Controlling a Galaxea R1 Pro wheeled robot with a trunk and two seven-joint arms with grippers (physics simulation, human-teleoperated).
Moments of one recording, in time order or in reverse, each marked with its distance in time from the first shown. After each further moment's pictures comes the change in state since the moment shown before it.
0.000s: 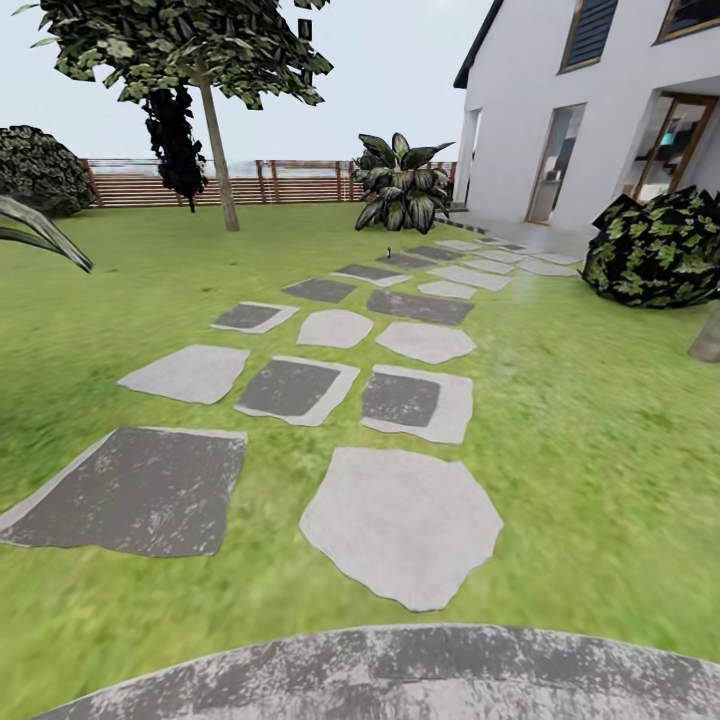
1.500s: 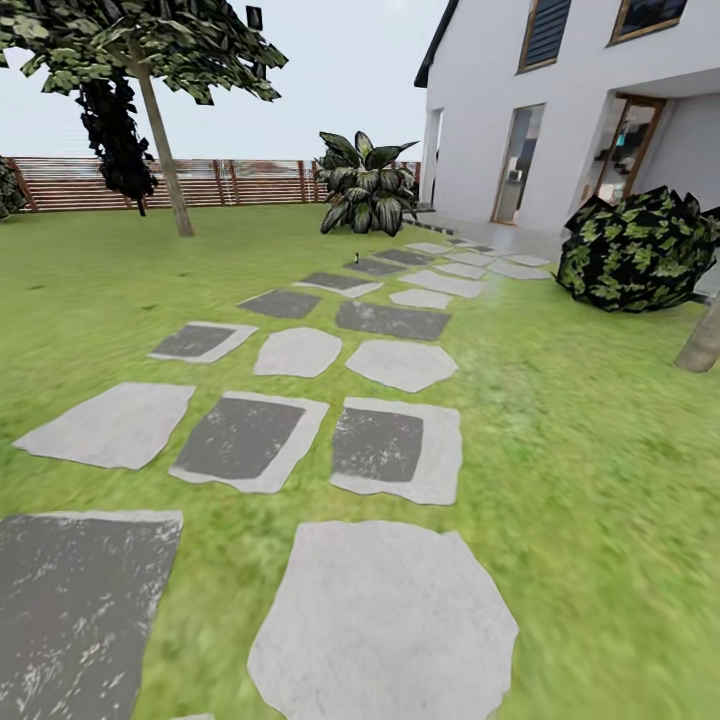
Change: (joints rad) left arm 0.000 0.000 0.001 0.000 0.000 -0.001 0.000; right arm 0.000 0.001 -0.002 -0.003 0.000 0.000 0.000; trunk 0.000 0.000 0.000
